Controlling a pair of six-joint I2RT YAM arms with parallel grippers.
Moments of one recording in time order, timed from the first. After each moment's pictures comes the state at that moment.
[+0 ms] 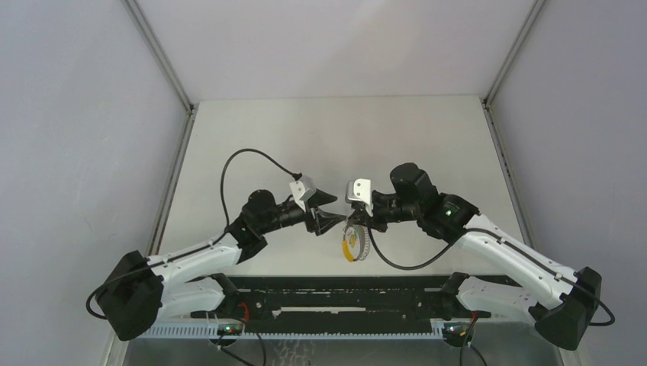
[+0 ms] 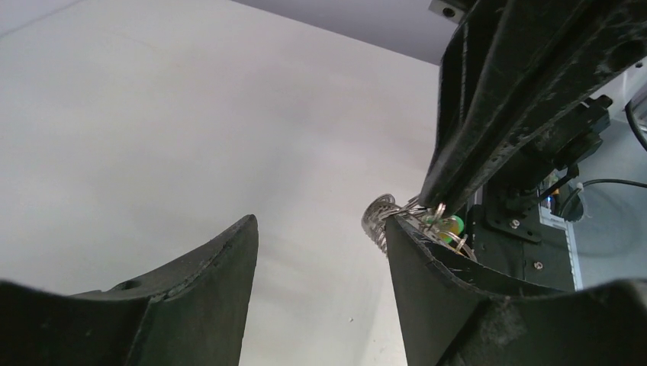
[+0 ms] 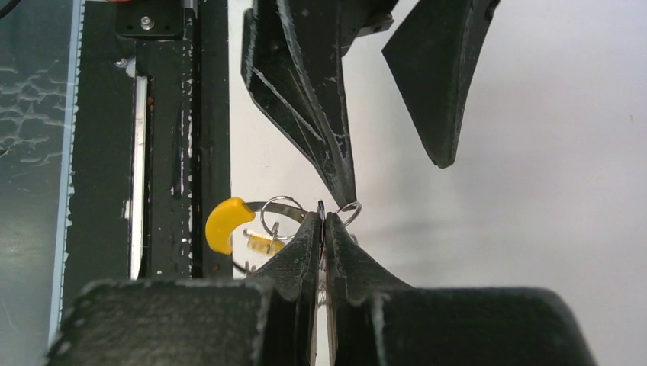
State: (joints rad) left arm -0.78 1.09 0.46 0.63 0.46 -0.15; right arm 0.81 1.02 0.94 -0.51 -0.53 -0.46
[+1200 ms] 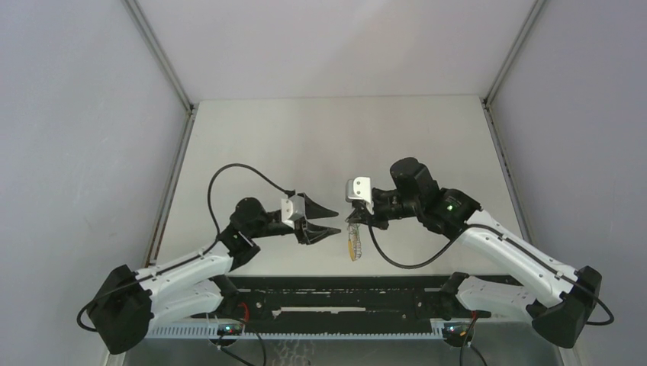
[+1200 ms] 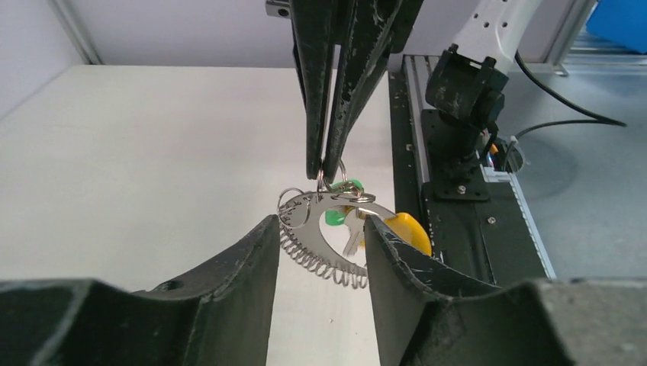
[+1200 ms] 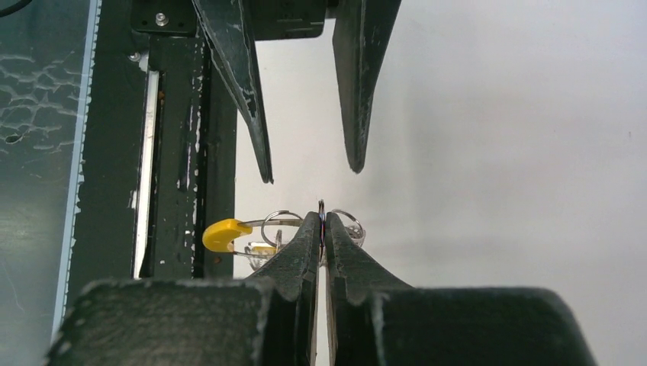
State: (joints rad) left arm -0.77 0.97 0.39 0.68 0.69 -0.05; right arm 0.79 1.04 1.00 -0.59 -0.58 -0.51
